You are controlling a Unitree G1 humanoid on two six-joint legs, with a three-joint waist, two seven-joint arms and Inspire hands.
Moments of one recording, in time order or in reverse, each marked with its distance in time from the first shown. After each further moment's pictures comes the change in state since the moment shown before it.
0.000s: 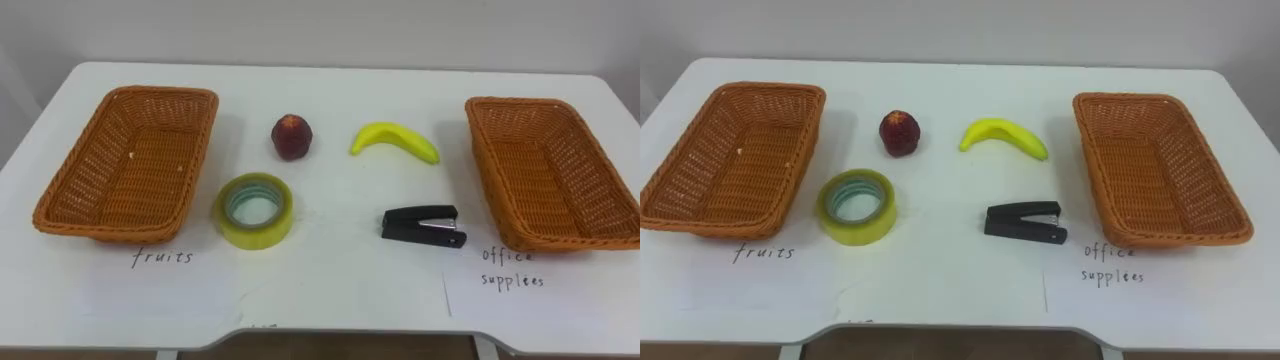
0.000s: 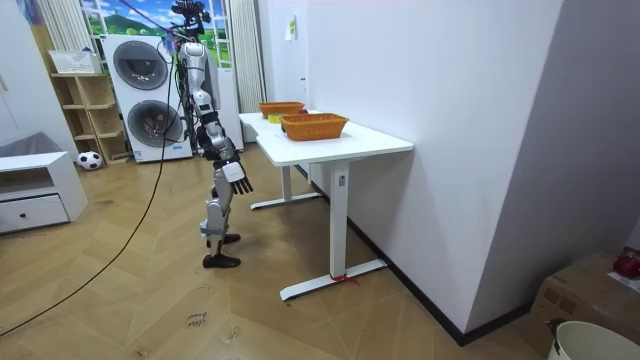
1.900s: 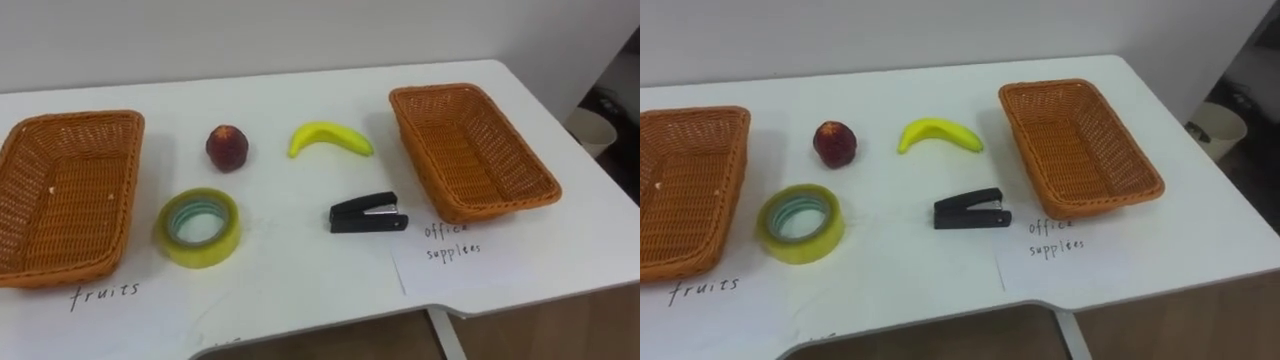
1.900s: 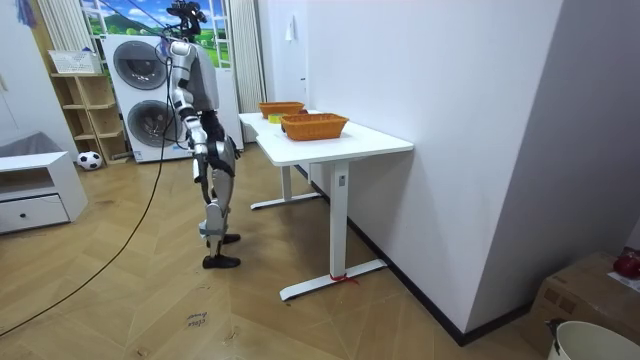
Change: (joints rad) left arm 0.080 0.038 0.187 -0.004 0.067 0.002 0.079; right arm 0.110 -0.011 -0.703 -0.387 0.427 -0.048 -0.601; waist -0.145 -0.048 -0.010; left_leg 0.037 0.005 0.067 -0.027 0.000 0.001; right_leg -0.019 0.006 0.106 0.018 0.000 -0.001
